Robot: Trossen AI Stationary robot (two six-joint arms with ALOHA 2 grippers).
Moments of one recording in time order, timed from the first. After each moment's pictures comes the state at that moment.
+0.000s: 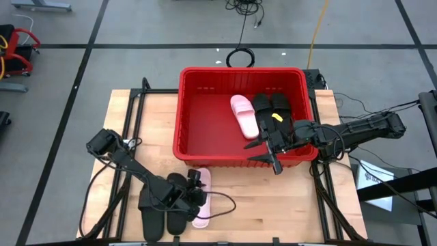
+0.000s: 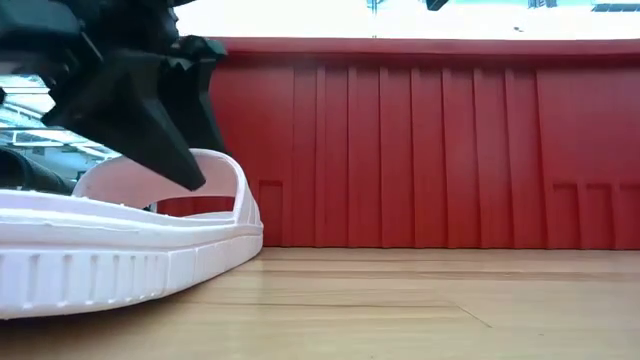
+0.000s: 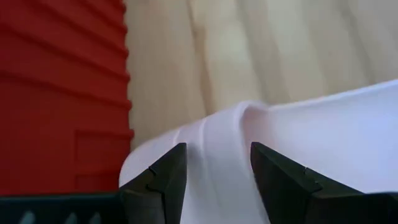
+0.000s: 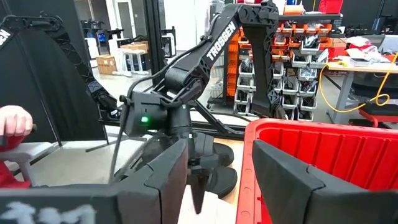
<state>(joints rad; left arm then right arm) -0.62 1.84 1.17 -0.49 -0.55 -0.23 0.14 1.03 0.75 0.23 -0.13 0.03</state>
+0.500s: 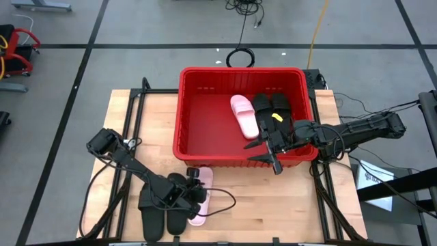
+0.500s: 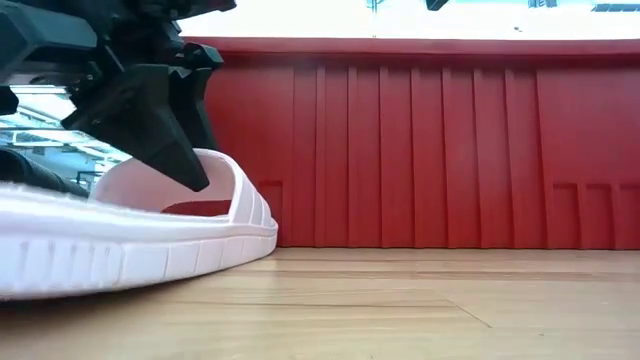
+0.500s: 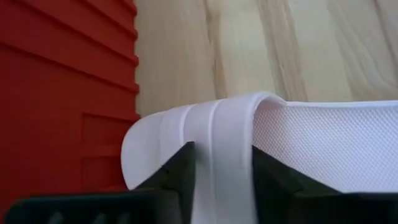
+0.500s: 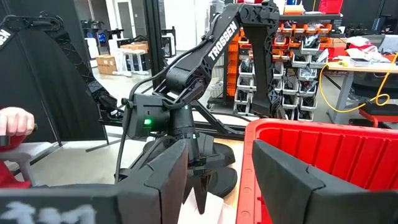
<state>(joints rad) -0.60 1.84 1.17 -0.53 -0.55 -0.29 0.14 1.03 0.75 0.23 -0.13 0.03</state>
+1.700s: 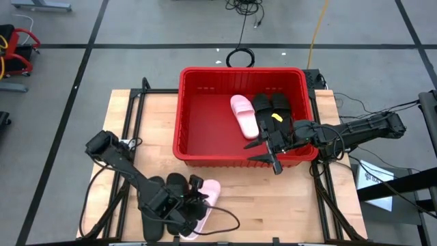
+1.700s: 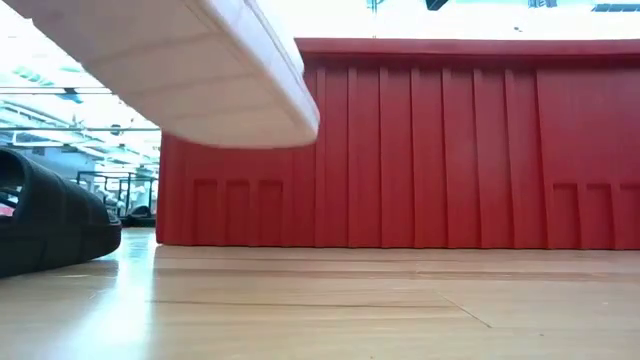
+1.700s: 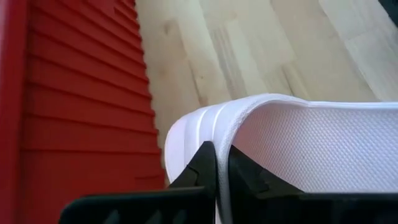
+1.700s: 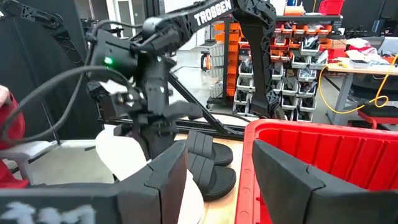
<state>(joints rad) -0.68 1.84 1.54 -0.80 -0.60 -0.13 0.14 1.03 0.75 0.23 -0.13 0.02</state>
